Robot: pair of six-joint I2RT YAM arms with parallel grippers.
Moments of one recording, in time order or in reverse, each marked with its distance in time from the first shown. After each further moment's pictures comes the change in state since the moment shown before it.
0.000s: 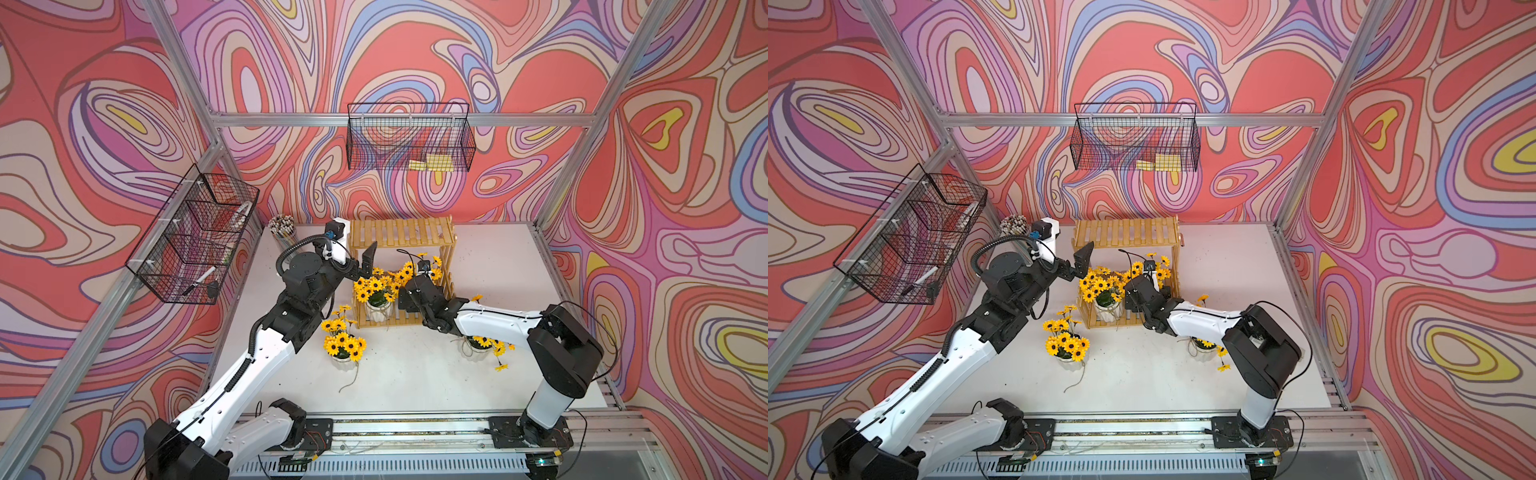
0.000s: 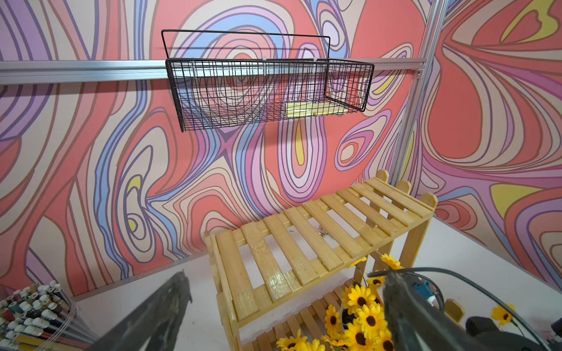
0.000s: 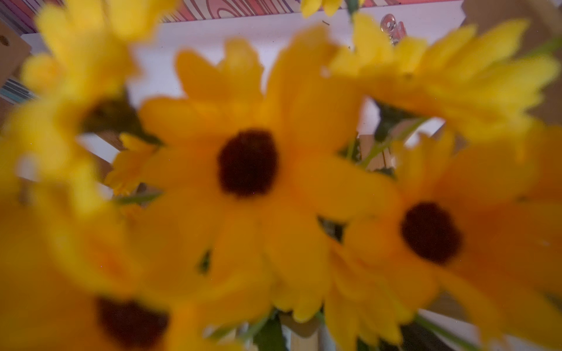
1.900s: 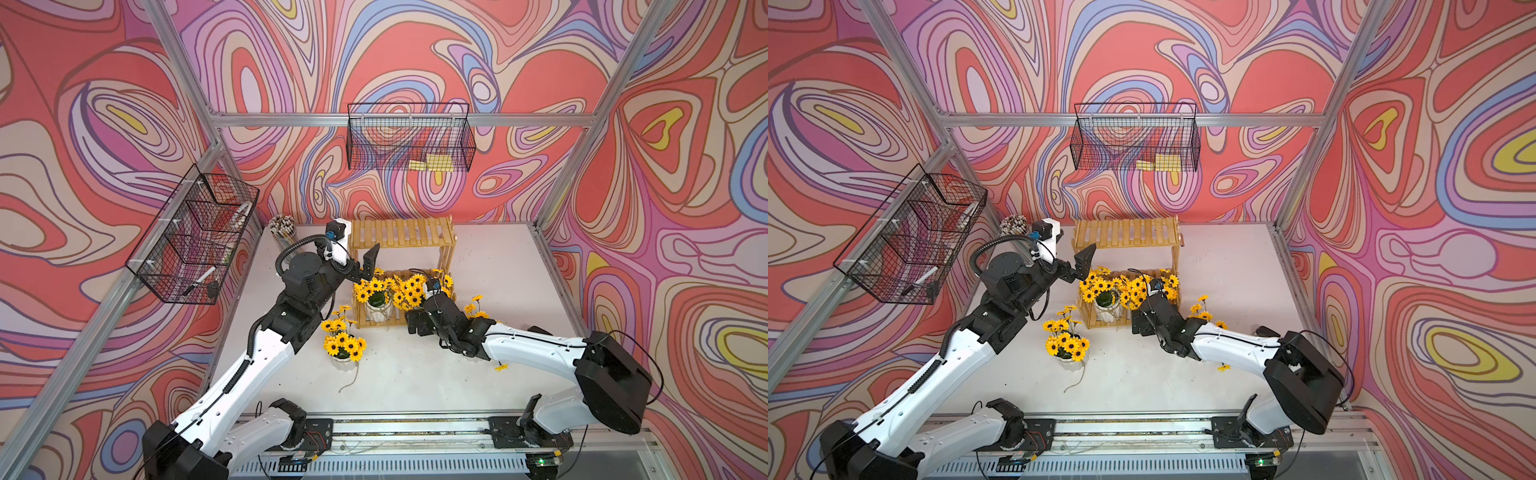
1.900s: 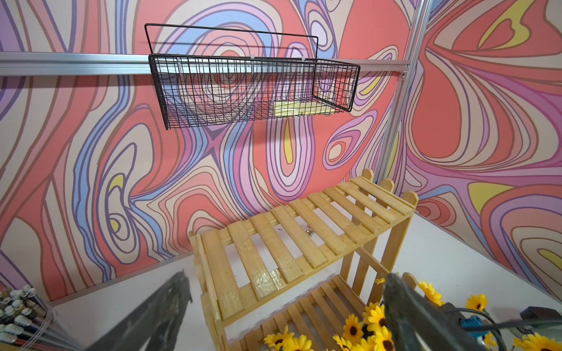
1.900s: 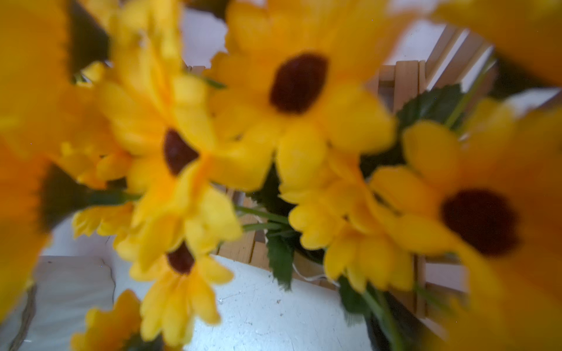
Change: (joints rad) left arm -0.005 -0.006 0.008 -0.023 0.042 -0.024; right arm 0.045 -0.277 -0.261 -0.004 -0.190 -0.002
